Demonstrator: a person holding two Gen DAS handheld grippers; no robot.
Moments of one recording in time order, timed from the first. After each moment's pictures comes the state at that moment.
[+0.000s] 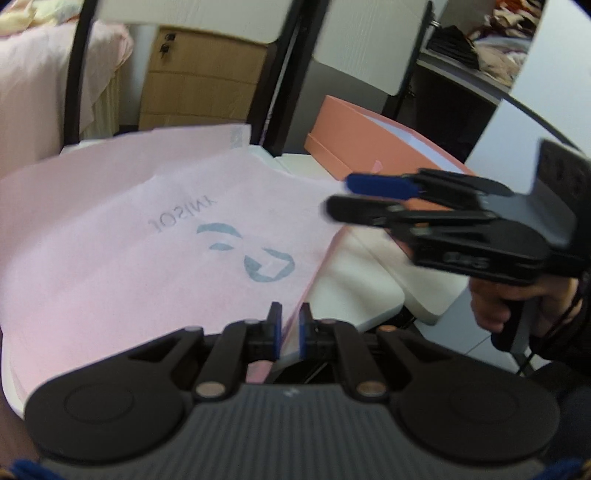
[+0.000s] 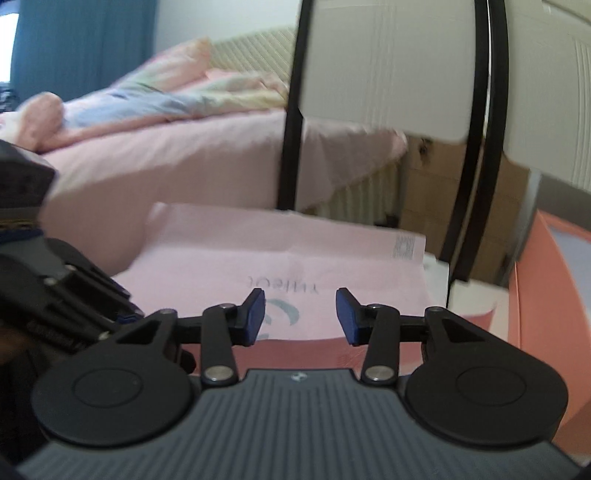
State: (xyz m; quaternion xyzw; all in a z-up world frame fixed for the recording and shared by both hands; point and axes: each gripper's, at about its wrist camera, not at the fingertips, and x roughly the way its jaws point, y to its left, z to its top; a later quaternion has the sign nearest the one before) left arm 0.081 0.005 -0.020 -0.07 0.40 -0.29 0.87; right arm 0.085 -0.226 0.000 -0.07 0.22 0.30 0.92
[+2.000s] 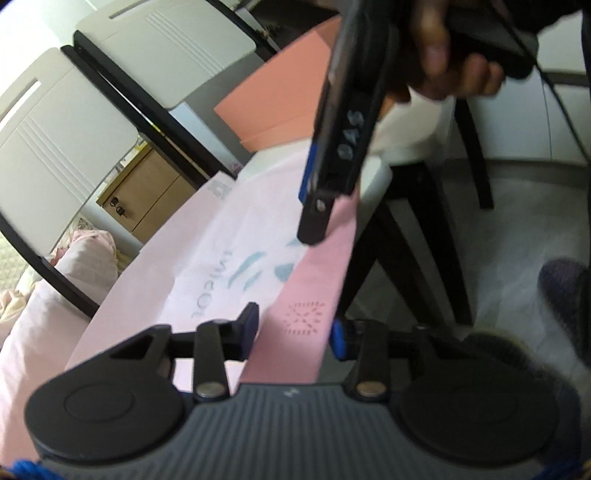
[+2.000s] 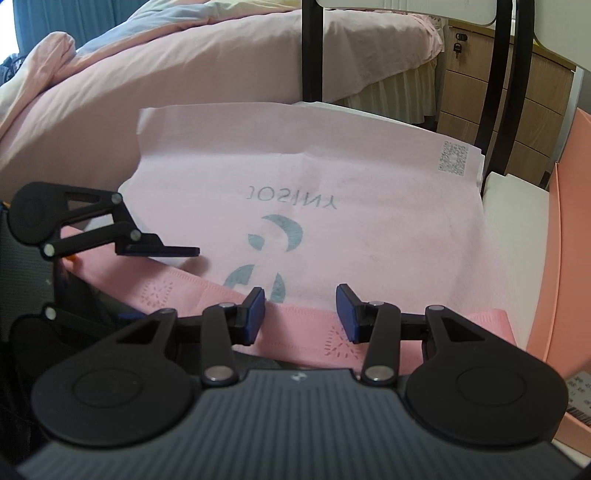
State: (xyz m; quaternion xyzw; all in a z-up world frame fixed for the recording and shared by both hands) left arm 0.000 -0.121 -0.066 0.40 0.21 -0.25 0.86; right arm 0.092 -0.244 -0.042 -0.09 0.38 0.35 0.85
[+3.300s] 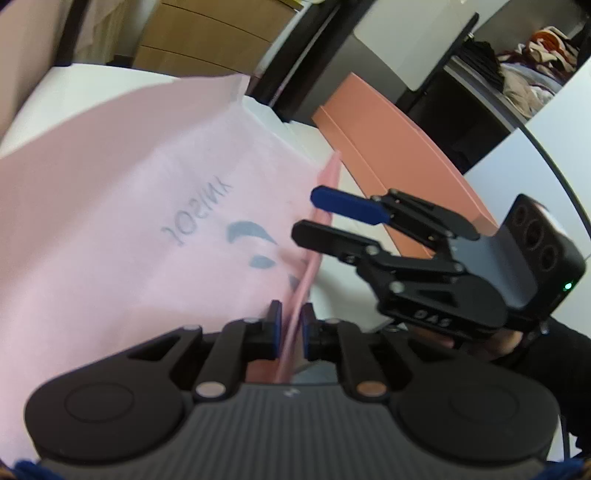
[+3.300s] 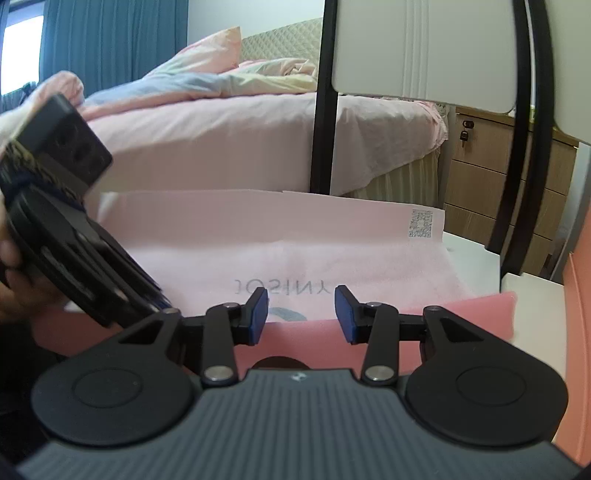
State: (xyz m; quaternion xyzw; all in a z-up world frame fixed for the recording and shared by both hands) left arm 0.129 0.011 -0.050 -0.15 0.46 -0.32 0.82; right arm 0.124 -0.206 -0.047 -0.07 0.23 0.36 0.90
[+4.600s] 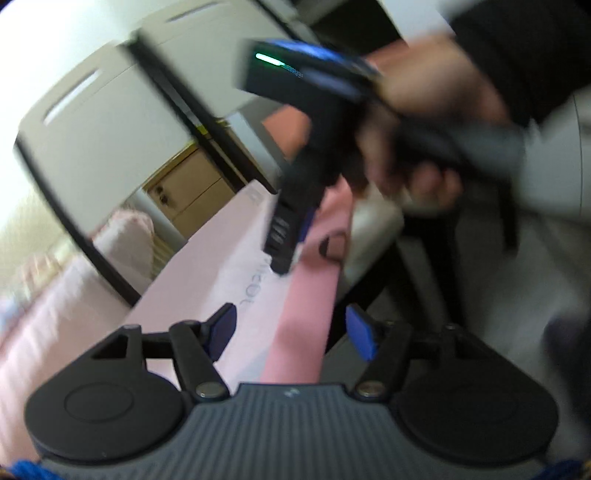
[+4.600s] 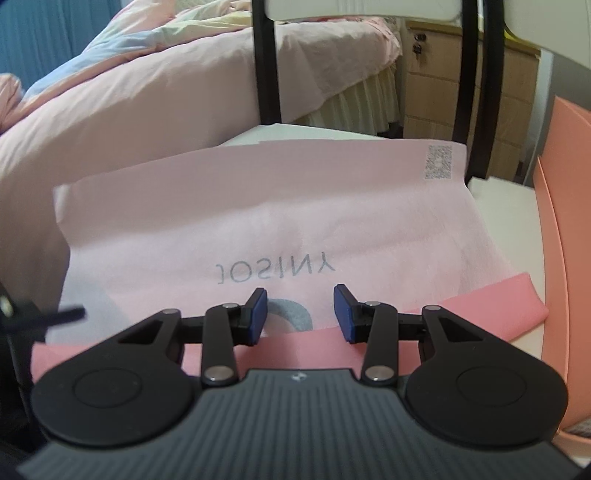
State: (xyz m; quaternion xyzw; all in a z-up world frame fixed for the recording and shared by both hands) left arm -0.054 -0.151 -0.048 0.40 0.20 -0.16 0.88; right arm 0.131 -0.225 -0.053 -0.03 0.38 0.29 0.88
